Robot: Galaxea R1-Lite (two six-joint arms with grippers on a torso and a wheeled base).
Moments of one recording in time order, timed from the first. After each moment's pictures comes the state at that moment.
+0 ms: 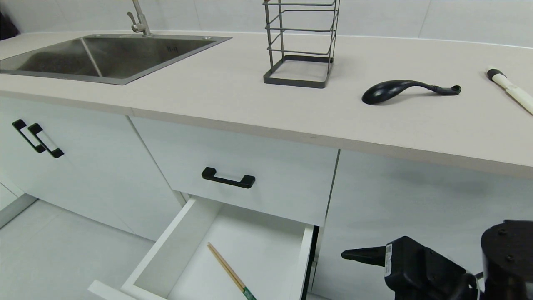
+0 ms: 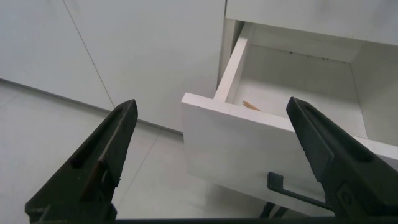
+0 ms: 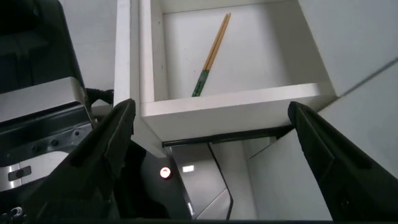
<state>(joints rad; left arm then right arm) 0.00 0.00 0.00 0.00 0.04 -0.04 0.98 1.44 -0.43 -0.65 0.08 -0.21</state>
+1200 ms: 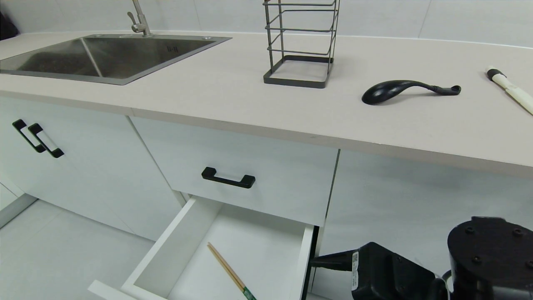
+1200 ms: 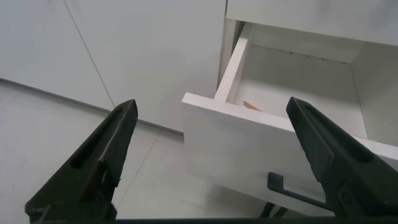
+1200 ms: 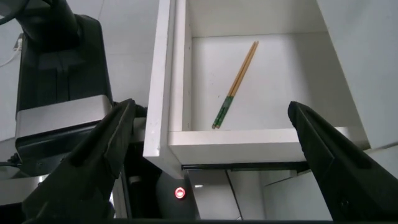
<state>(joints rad) 0.00 0.00 0.00 0.00 0.04 -0.04 1.06 1.53 -0.53 -0.65 0.14 -0.21</state>
